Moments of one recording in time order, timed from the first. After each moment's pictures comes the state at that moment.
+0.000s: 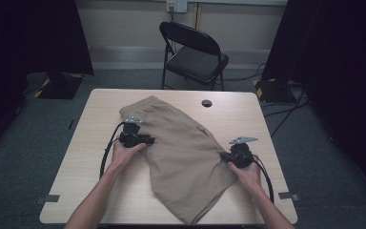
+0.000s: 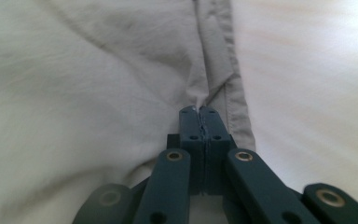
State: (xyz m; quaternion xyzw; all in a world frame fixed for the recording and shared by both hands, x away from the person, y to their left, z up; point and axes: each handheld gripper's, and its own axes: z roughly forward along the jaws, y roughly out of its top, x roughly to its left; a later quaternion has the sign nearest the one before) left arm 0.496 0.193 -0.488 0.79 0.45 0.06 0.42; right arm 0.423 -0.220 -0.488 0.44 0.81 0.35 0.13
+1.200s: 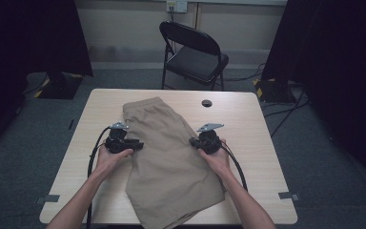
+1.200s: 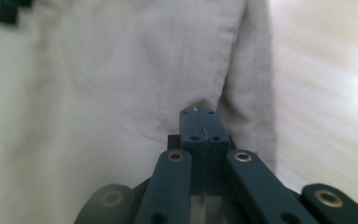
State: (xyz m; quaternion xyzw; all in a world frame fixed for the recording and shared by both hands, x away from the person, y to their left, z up) left arm 0.468 0.226 -0.480 0.80 0.43 0.06 0.42; right arm 0.477 -0.126 -0.479 0.37 0.83 0.40 0.14
